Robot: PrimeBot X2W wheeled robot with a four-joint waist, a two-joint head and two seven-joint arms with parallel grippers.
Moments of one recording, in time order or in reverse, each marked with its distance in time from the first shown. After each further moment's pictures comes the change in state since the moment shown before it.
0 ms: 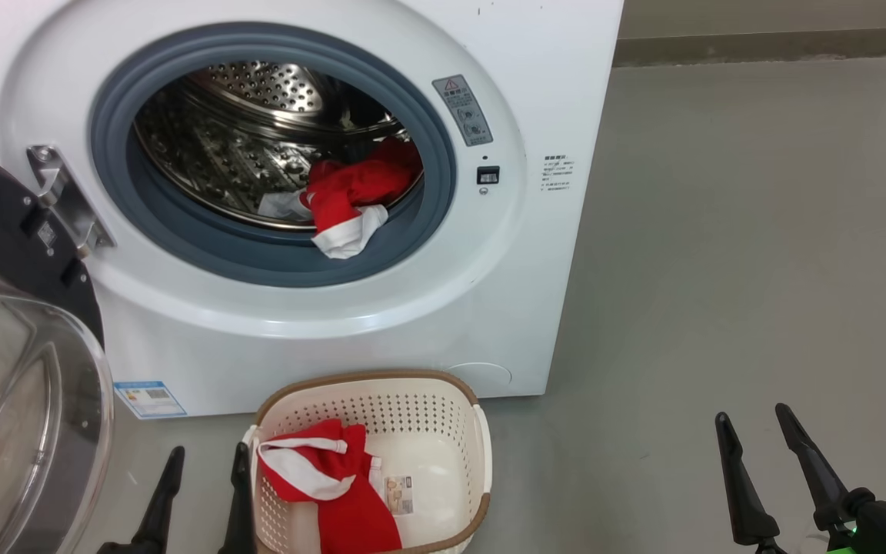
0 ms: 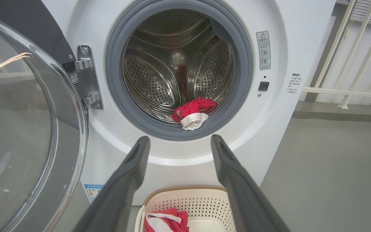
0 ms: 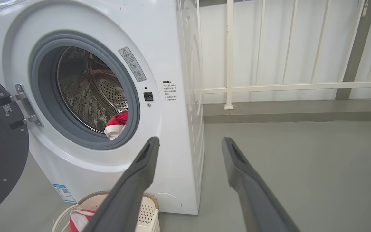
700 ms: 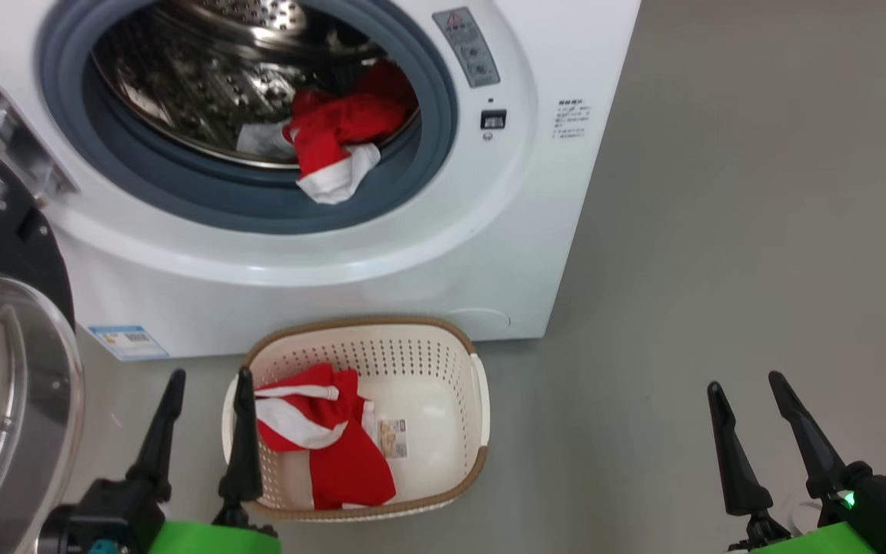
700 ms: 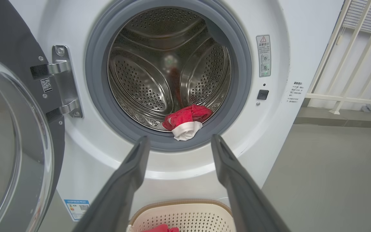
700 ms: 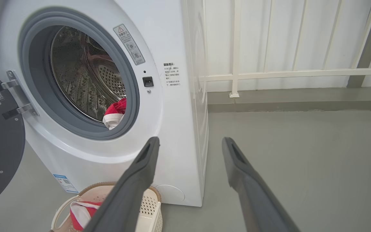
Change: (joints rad) left arm -0.111 0.000 -0.022 -0.026 -0.014 0.000 0.000; right arm -0.038 0.000 0.013 -0.019 0.000 0.000 0.000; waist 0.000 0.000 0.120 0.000
